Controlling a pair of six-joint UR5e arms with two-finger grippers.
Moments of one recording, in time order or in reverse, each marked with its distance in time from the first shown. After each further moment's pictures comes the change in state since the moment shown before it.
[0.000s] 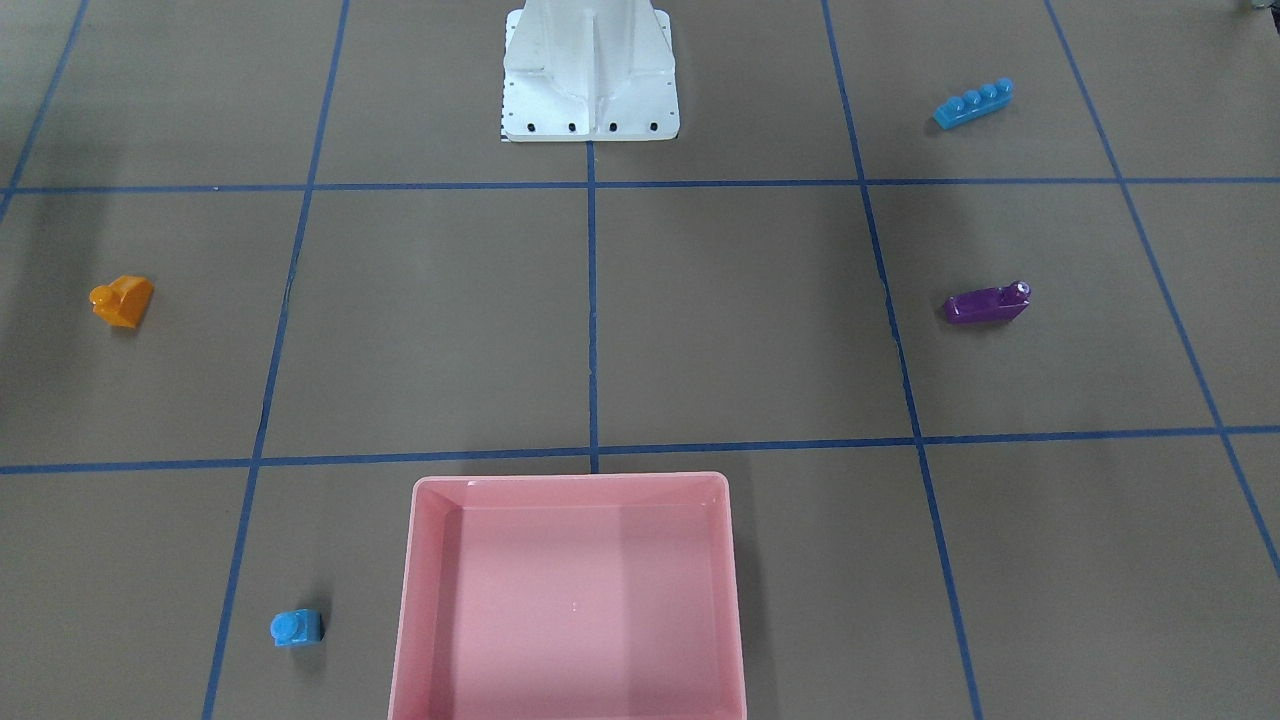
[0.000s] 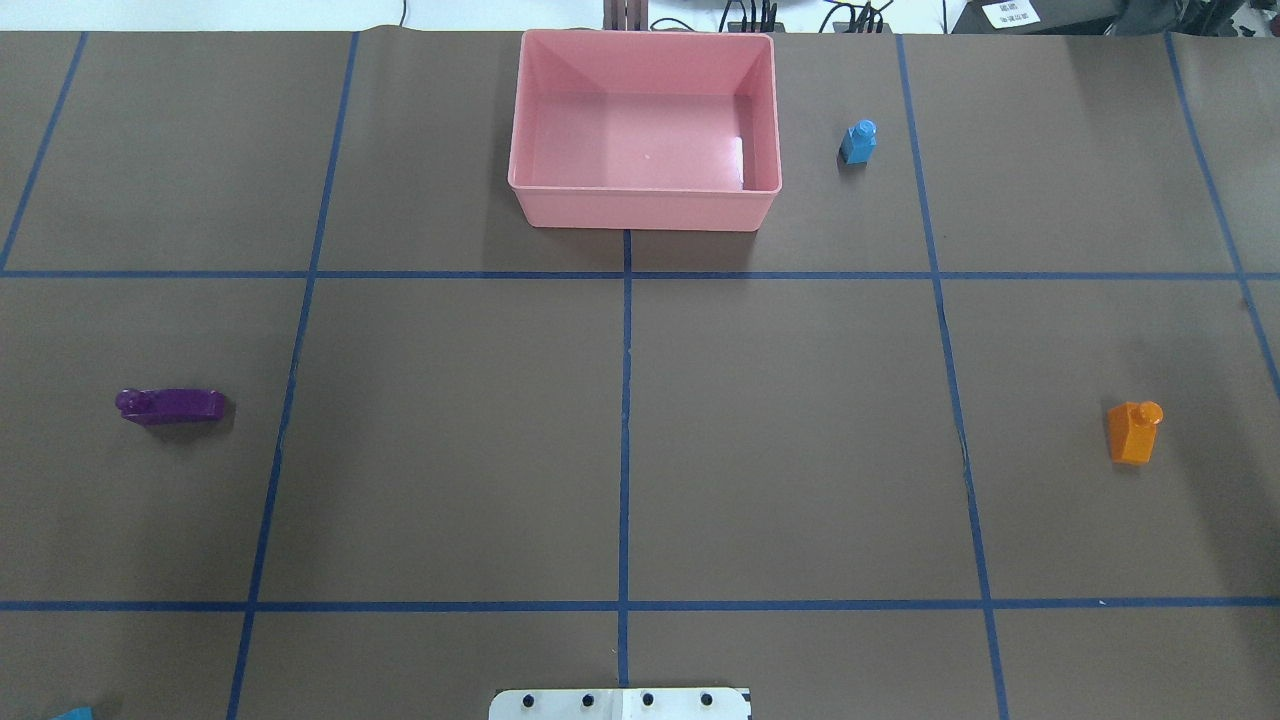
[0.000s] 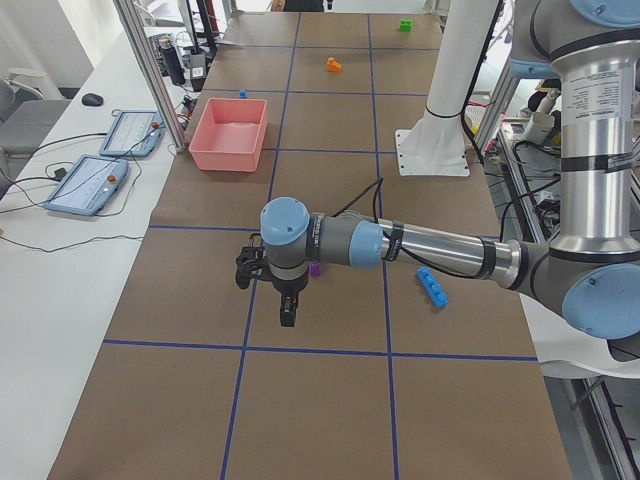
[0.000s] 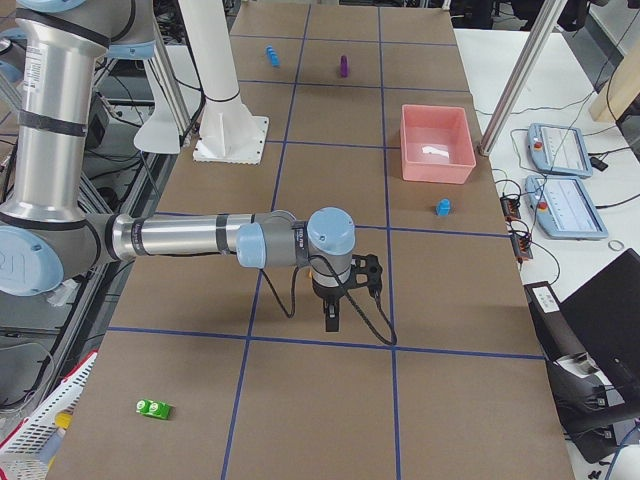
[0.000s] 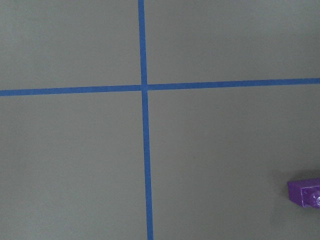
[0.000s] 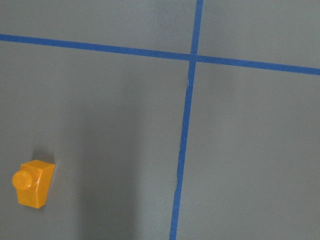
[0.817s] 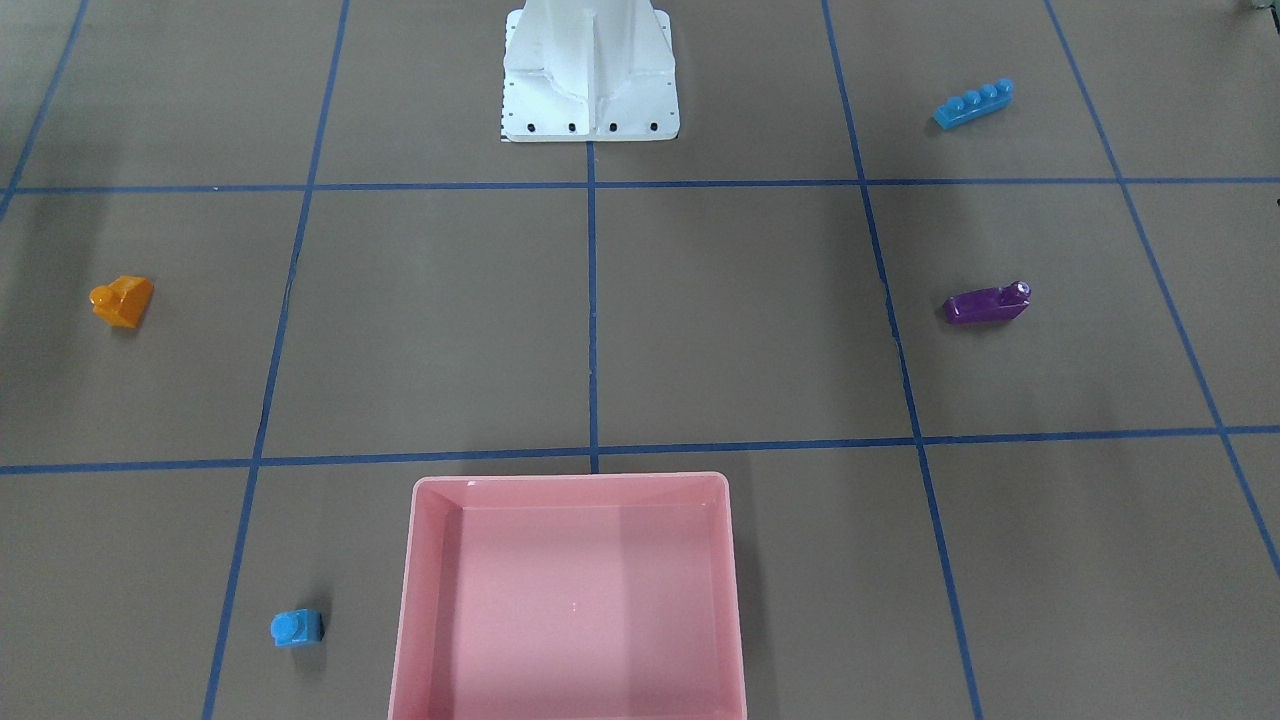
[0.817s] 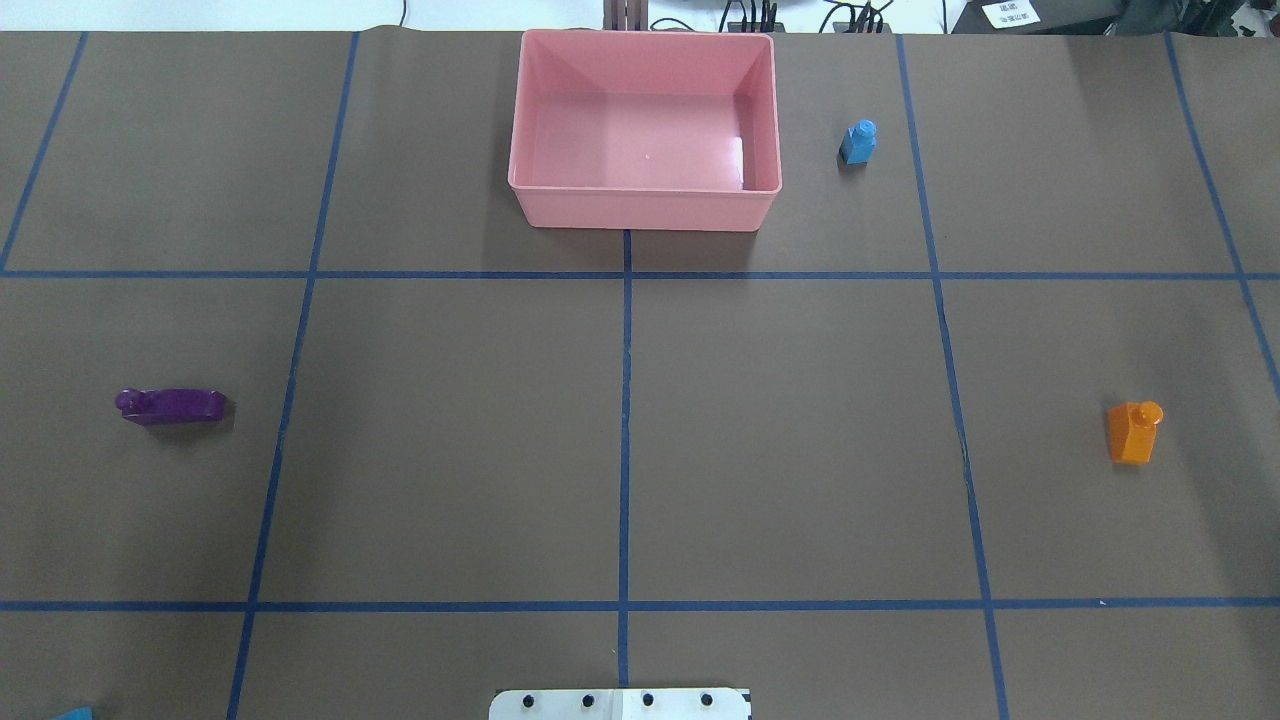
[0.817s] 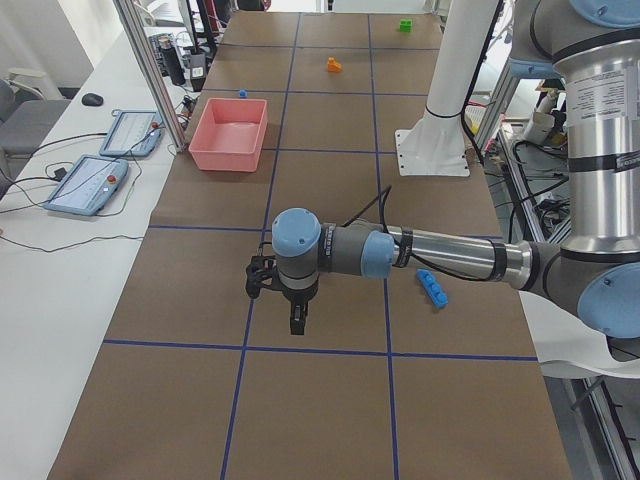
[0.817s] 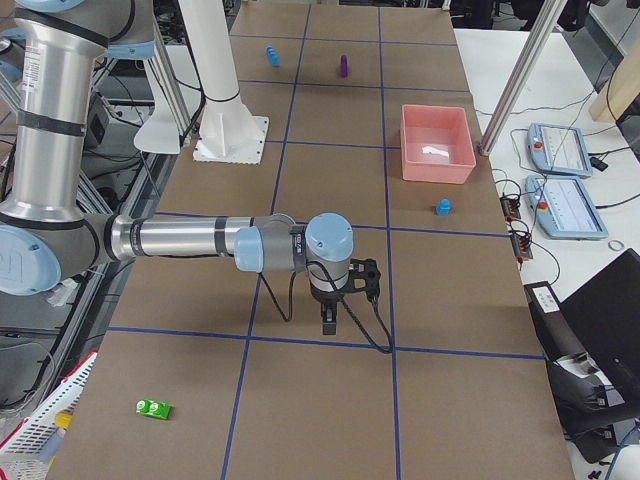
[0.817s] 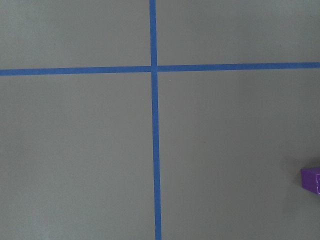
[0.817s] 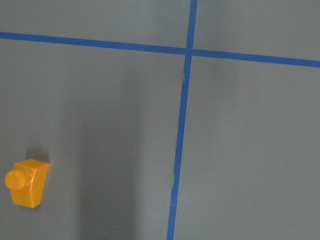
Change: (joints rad) left arm 0.000 0.047 -0.007 -0.040 -0.003 -0.001; right arm -0.002 0.005 -0.027 0.001 0.002 -0.001
